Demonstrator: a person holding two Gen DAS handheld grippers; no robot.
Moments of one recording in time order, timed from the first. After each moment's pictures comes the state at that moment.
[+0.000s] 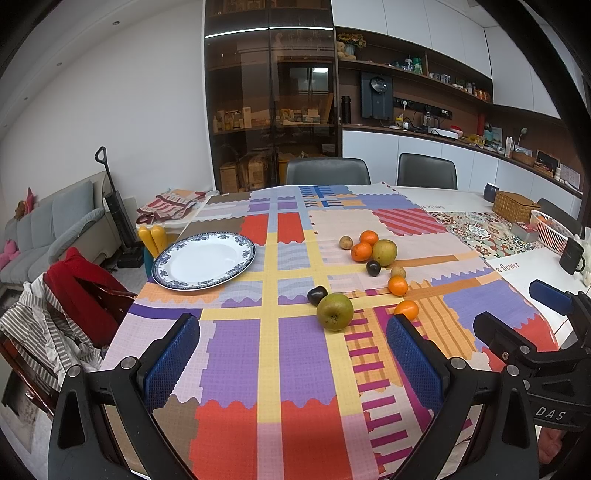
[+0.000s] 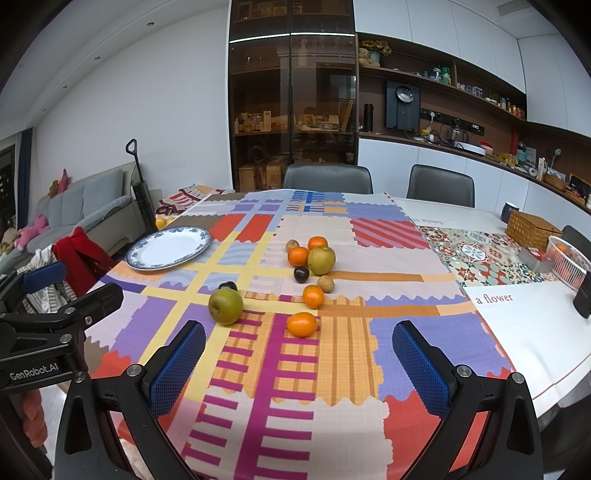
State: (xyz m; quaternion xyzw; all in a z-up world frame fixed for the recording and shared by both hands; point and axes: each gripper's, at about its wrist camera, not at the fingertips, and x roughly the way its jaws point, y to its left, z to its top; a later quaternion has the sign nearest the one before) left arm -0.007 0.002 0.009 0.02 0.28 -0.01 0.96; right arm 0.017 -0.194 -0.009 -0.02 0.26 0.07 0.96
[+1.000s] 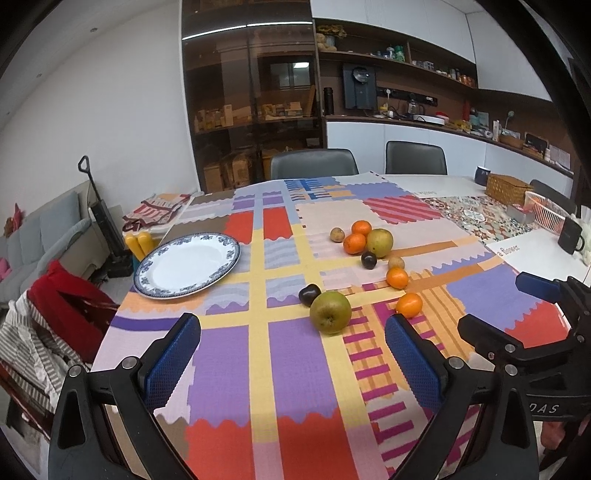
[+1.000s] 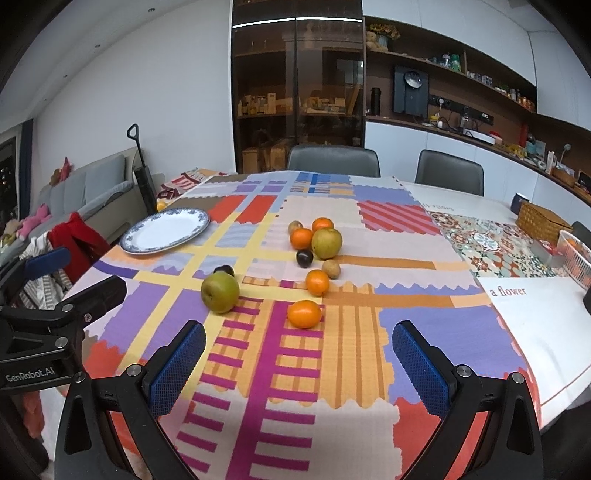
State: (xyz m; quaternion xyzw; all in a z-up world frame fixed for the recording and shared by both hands) left arm 0.026 -0.006 -0.011 0.05 0.28 -0.04 0.96; right arm 0.041 -0.192 -0.027 -0.02 0.30 0.08 0.95
